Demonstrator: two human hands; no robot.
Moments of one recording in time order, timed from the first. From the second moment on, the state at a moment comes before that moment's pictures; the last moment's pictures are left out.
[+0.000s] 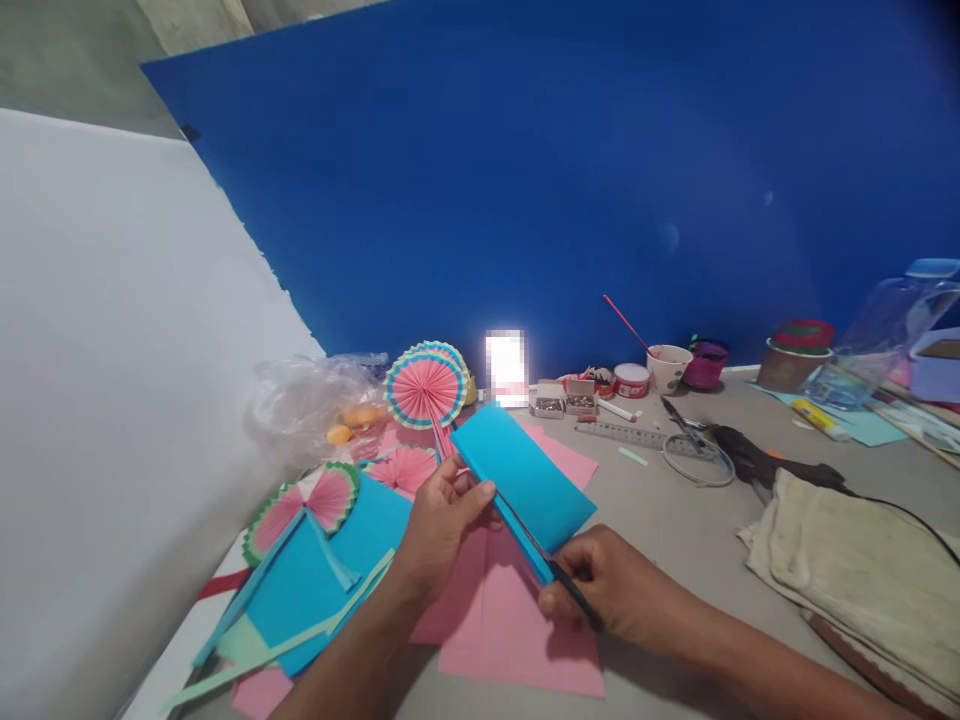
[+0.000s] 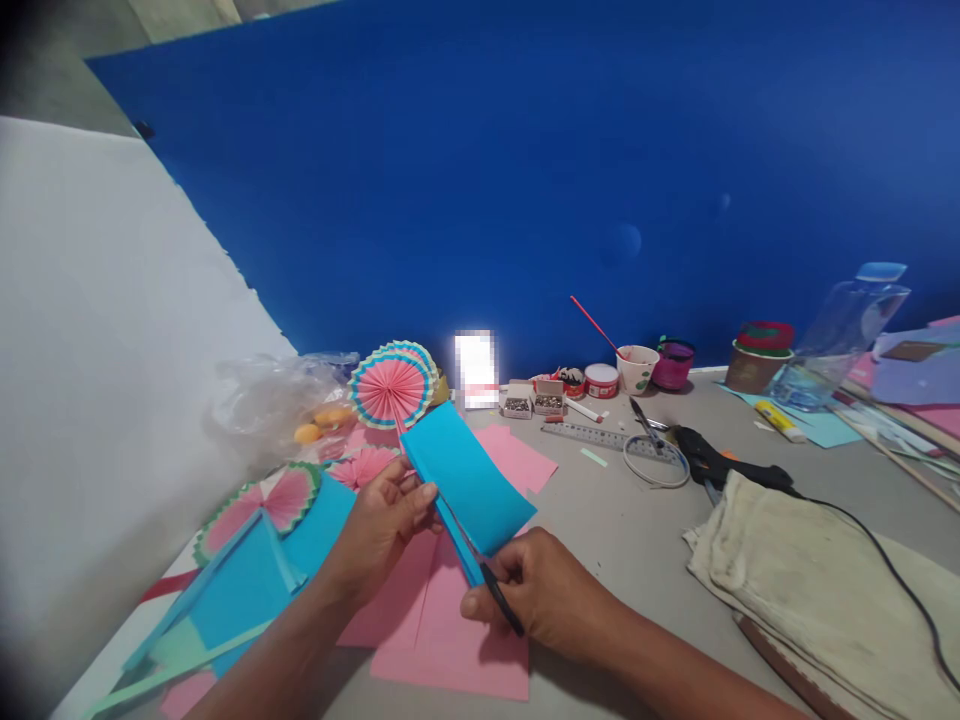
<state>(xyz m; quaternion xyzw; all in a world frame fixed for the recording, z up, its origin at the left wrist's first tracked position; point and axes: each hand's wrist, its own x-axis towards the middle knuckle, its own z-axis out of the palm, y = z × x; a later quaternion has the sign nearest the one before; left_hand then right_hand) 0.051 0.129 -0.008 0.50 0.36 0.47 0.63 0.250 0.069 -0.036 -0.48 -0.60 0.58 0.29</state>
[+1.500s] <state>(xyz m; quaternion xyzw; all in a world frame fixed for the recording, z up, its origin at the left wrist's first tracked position) 0.052 0.128 -0.014 0.49 0.33 0.48 0.64 0.254 0.071 -0.043 -0.44 -0.61 0.58 0.31</state>
